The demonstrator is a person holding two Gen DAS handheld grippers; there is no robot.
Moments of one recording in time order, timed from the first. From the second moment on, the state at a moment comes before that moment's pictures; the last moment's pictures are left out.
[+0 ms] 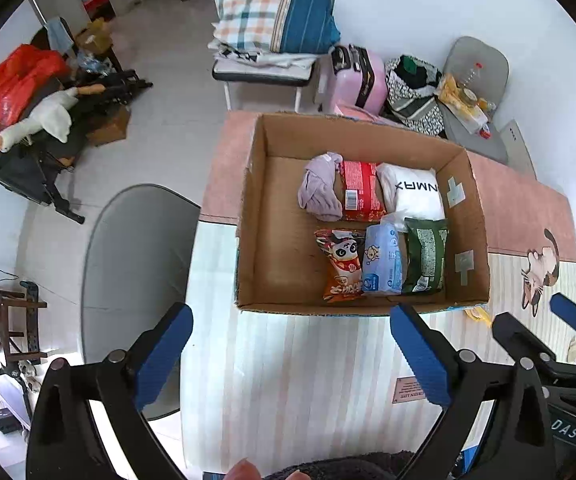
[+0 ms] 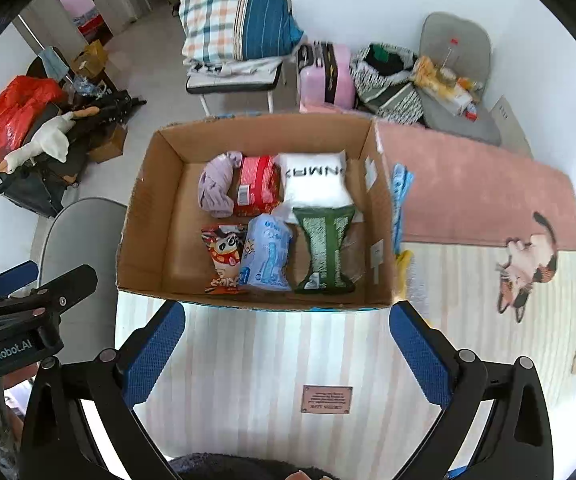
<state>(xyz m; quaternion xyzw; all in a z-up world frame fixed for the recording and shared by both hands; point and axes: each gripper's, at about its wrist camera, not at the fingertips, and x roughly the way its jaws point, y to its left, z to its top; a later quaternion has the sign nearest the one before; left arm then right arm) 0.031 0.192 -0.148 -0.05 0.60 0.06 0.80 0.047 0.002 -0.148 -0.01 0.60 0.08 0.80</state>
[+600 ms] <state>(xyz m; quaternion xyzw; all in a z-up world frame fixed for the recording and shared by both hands) 0.041 0.135 -0.125 0.02 0.56 0.10 0.82 0.054 -0.084 -0.136 0.05 0.58 0.08 0.81</state>
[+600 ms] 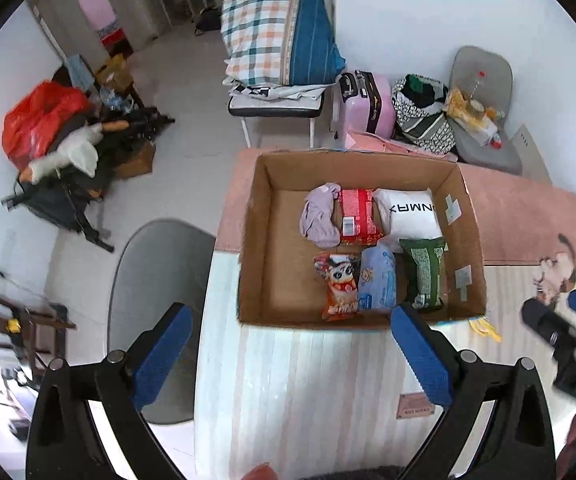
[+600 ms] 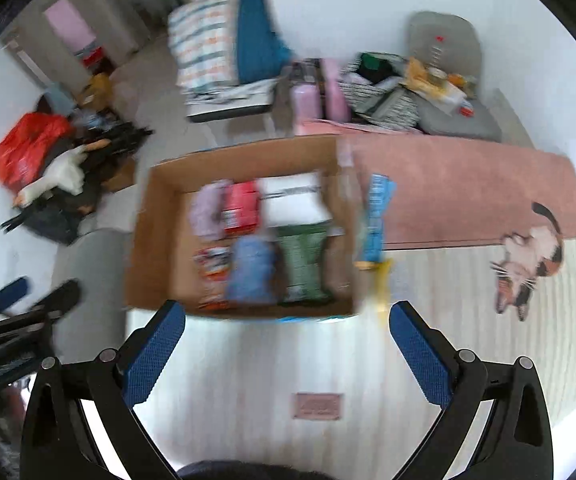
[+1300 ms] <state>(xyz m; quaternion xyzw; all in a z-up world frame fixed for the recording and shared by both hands) 0.208 -0.067 -0.238 0.20 0.63 -0.01 0.75 0.107 -0.217 -0.392 0.11 0.73 0.05 0.67</state>
